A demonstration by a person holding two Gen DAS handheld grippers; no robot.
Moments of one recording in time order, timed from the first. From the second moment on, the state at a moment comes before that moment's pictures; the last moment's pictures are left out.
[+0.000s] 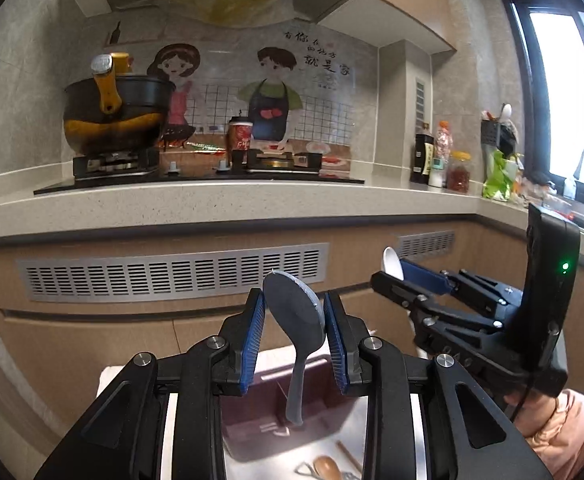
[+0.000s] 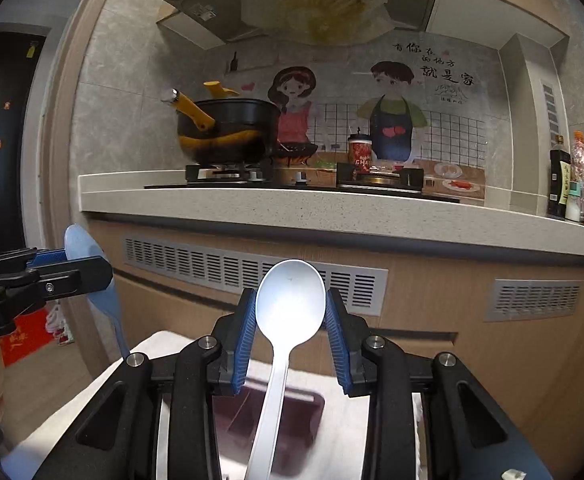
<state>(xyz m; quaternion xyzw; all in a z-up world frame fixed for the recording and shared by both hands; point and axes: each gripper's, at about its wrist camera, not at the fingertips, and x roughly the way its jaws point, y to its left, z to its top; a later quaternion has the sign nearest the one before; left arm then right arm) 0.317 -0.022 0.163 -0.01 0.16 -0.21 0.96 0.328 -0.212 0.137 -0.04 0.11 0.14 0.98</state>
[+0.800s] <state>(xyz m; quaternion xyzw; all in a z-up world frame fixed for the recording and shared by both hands) 0.406 -0.025 0.037 -0.05 0.29 -0.18 0.94 0.411 -0.199 0.022 -0.04 0.20 0.13 0.97</state>
